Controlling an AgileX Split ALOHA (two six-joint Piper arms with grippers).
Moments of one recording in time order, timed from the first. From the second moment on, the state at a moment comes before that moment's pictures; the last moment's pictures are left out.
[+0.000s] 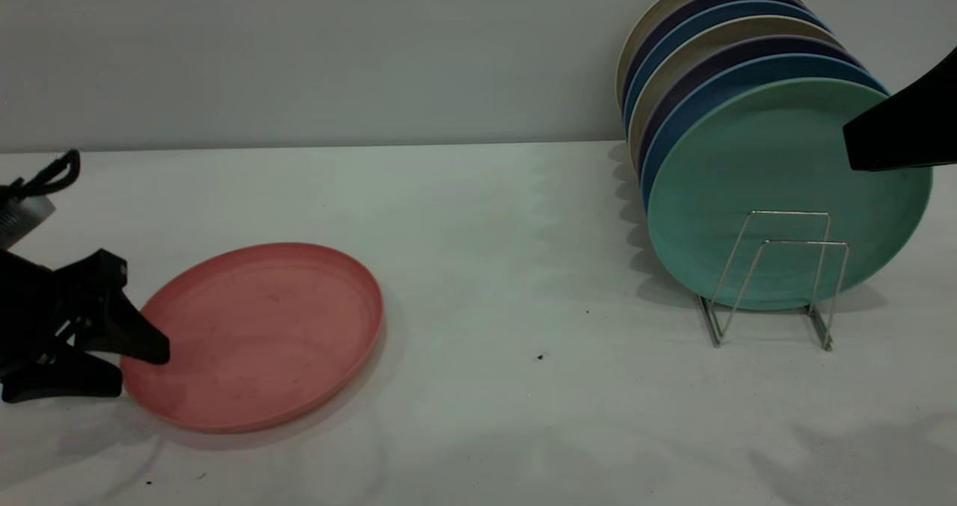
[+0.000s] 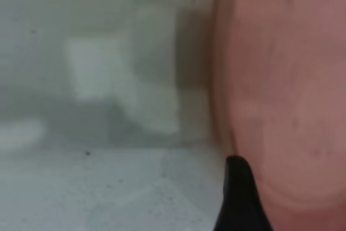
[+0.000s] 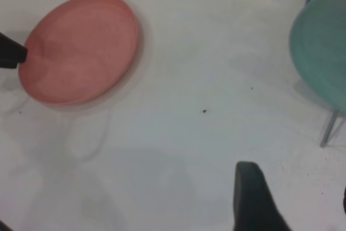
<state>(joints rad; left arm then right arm) 0.23 2.09 -0.74 -1.54 0.37 1.36 0.04 1.25 -0.50 1.39 0.50 -1.47</state>
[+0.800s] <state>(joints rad) 0.23 2.22 -0.76 -1.77 0.47 1.59 0.04 1.25 -0.50 1.41 0.52 -1.47</state>
